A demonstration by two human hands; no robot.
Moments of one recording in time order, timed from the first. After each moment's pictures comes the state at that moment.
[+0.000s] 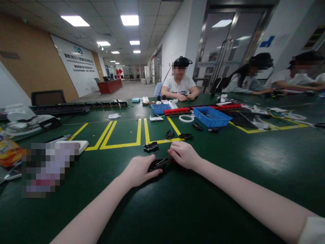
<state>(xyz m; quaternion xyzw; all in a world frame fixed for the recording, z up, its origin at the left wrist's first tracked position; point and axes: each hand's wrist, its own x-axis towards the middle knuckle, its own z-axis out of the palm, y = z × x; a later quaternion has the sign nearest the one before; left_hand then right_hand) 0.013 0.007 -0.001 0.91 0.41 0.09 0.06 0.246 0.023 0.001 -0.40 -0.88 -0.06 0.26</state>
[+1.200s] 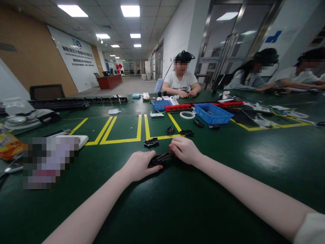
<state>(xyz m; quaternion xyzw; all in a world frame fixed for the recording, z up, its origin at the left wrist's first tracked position) 0.013 0.006 0.001 0.91 0.41 0.08 0.07 0.247 0.024 0.001 -0.40 -0.87 -0.05 0.27</state>
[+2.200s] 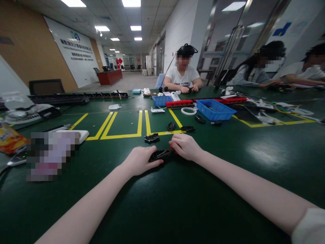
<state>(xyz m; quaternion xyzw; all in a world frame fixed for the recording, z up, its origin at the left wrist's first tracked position) 0.013 0.006 0.002 0.91 0.41 0.08 0.05 0.245 0.025 -0.001 -0.39 -0.88 -0.04 0.26</state>
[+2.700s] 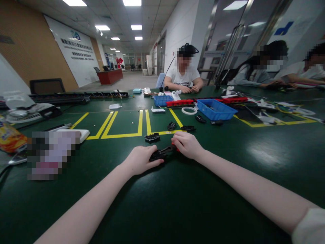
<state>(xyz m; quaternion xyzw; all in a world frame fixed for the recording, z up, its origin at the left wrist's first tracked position) 0.012 0.006 0.002 0.91 0.41 0.08 0.05 0.249 0.028 -0.002 -0.40 -0.87 -0.05 0.27</state>
